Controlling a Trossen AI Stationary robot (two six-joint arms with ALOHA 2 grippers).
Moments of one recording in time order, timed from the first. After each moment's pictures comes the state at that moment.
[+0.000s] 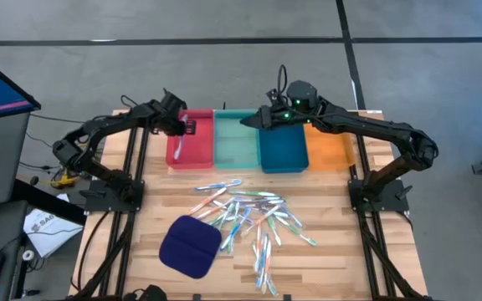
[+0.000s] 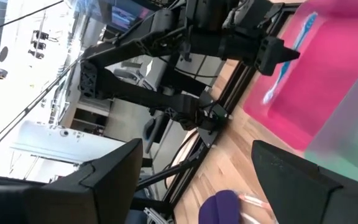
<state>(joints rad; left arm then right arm) 0.90 1.47 0.87 -0.55 -0.02 -0.55 -0.42 1.50 1.26 -0.02 -0.42 1.01</state>
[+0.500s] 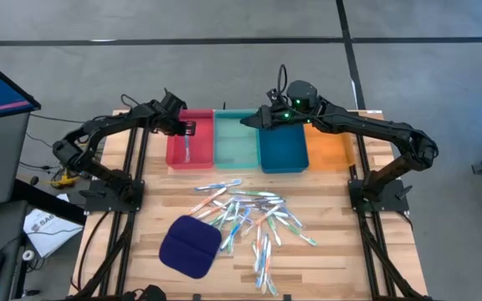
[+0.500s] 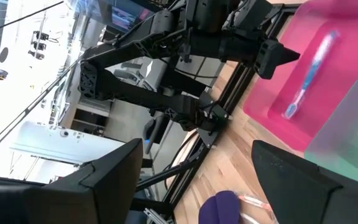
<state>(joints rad) 0.90 1.47 0.87 -0.55 -0.04 -0.51 -0.42 1.50 1.26 -0.02 -0.42 1.01</state>
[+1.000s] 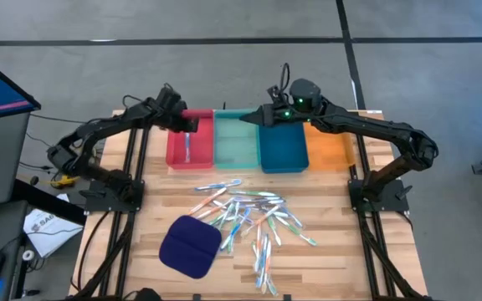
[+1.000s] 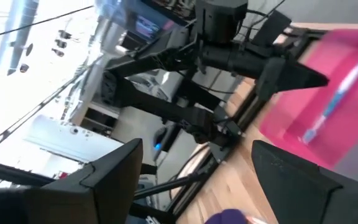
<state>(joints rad) 0.90 1.38 0.87 -0.39 0.25 -0.49 -0.42 1.50 1.26 0.08 -0.43 0.97</state>
